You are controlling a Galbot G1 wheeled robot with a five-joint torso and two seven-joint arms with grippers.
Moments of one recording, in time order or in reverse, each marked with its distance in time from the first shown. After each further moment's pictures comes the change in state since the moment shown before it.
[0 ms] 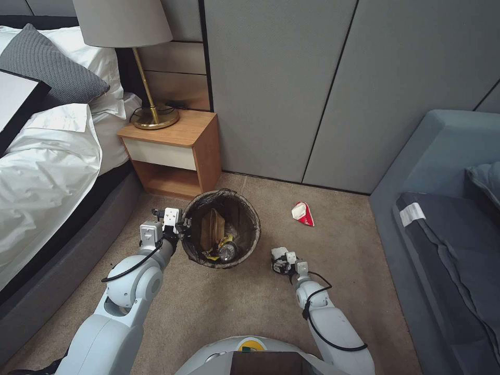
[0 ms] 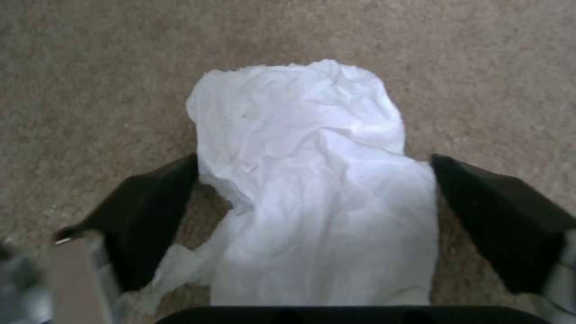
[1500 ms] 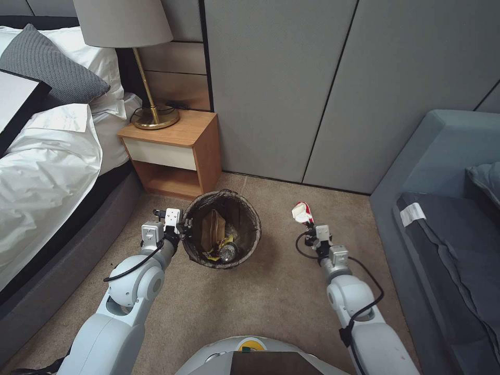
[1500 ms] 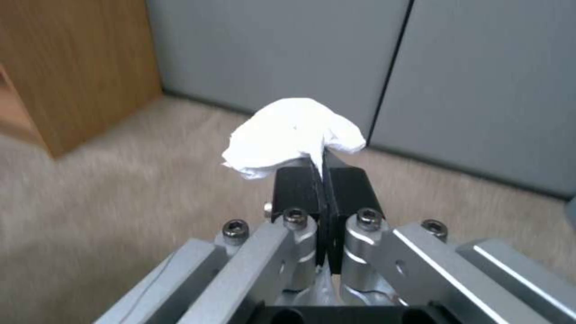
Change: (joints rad) left arm 0.004 -0.005 0.004 0.005 0.001 0.000 0.000; right arm -0.305 -0.115 0.157 0.855 0.004 -0.077 0.062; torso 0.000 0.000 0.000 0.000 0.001
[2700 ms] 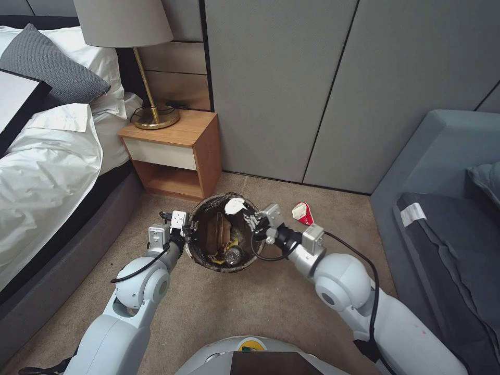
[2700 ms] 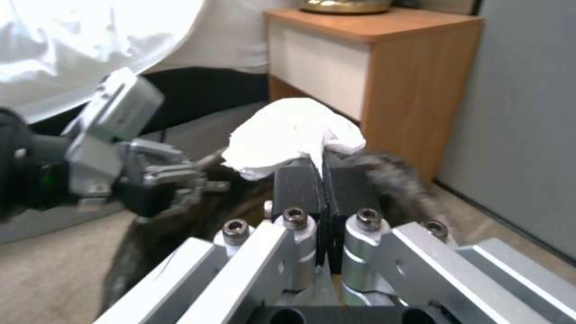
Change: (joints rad) left arm -0.006 -0.012 0.039 0.008 0.015 -0.001 -0.001; right arm 0.273 -0.317 -0.507 0.315 0.344 -0.217 -0.020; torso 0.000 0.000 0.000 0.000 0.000
